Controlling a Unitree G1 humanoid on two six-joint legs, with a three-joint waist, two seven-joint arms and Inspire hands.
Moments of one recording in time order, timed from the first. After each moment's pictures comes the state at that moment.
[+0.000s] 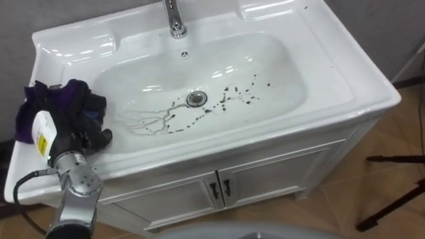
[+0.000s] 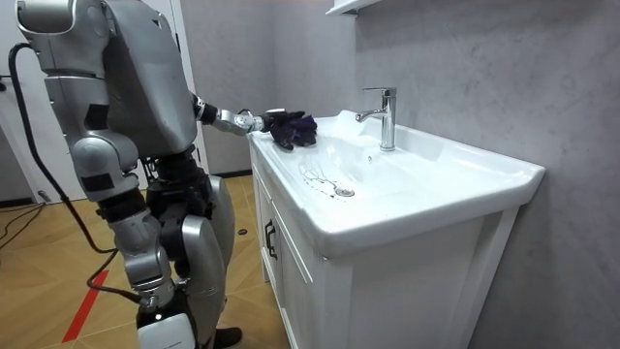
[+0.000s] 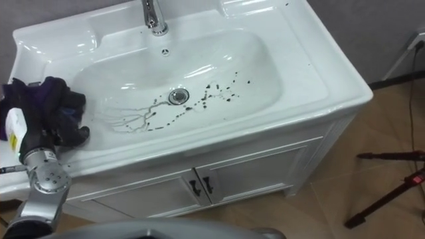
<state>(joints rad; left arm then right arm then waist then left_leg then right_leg) 0.11 0.27 0.14 0.59 0.31 -0.14 0.49 0.10 -0.27 0.02 1.32 -0.26 0.15 0.04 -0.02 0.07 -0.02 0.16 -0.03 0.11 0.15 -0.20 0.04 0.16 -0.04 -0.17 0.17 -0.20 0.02</state>
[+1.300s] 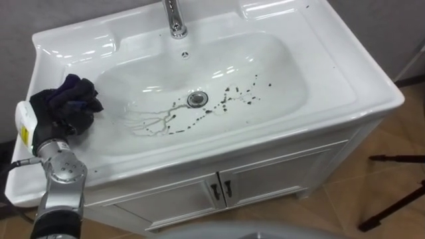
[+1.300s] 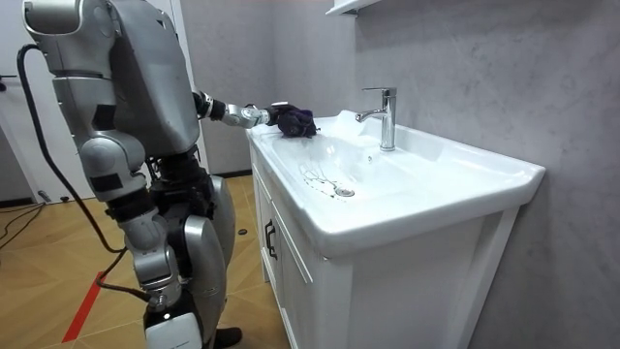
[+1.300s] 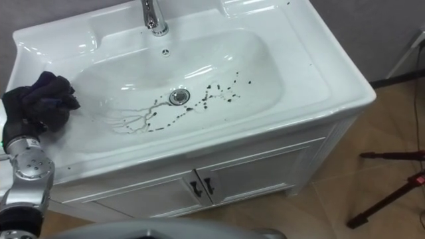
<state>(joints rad) 0.04 0.29 0.23 0.62 0.26 -0.13 0.42 0.08 -0.27 0.02 1.32 -0.29 0.17 0.01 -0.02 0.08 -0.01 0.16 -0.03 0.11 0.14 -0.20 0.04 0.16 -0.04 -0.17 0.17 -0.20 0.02</state>
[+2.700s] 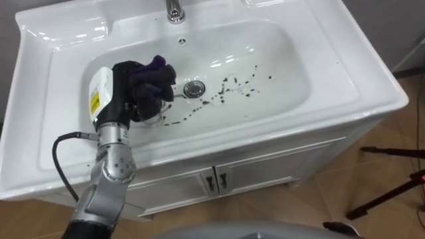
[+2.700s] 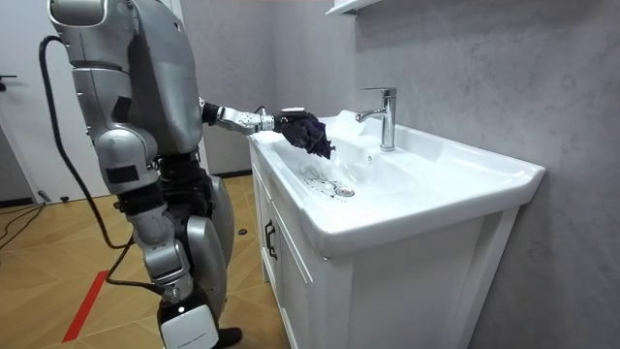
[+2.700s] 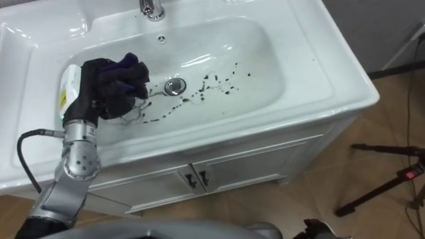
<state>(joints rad) 0.15 0.26 -0.16 0.14 0.56 -0.02 0.39 0.03 -0.26 0.11 1.36 -0.21 0.04 -0.02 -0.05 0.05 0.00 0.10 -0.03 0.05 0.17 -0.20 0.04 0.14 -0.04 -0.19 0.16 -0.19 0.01</state>
